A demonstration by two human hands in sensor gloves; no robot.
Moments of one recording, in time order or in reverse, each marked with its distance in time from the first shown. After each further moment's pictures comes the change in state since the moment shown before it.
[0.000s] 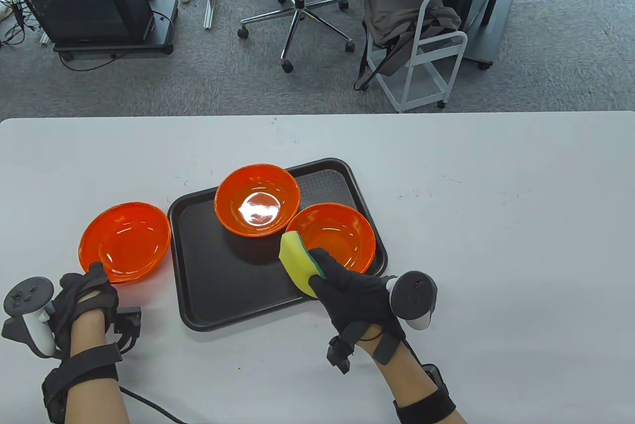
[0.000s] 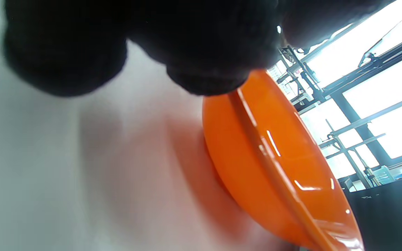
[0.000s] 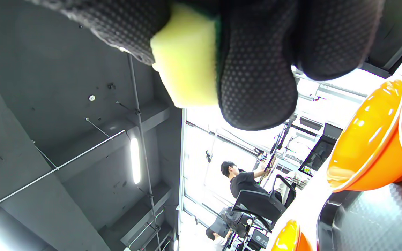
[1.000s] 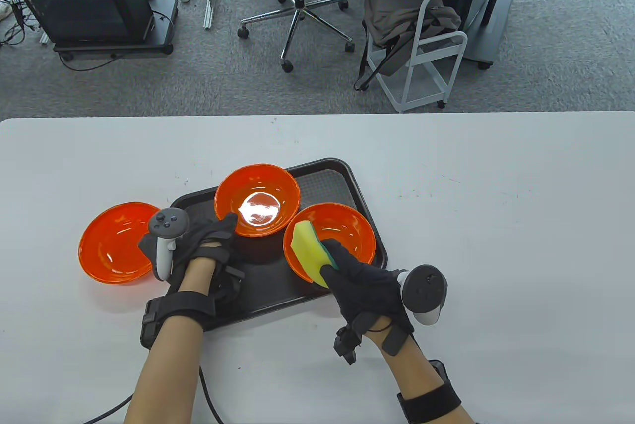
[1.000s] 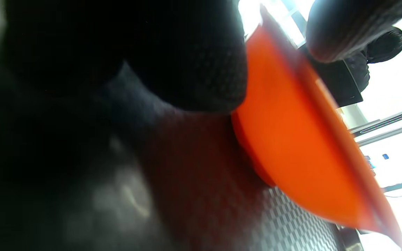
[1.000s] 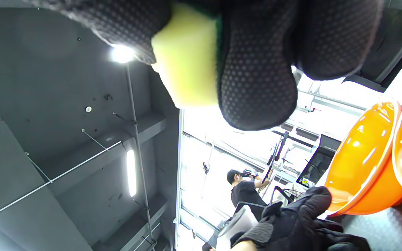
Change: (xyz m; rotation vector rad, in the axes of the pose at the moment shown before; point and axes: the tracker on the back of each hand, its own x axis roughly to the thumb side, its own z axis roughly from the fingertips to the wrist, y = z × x) left_hand 0.100 -0.197 0.014 -0.451 -0.252 -0.127; right_hand -0.002 -0.016 -0.003 -0.053 0.014 0.001
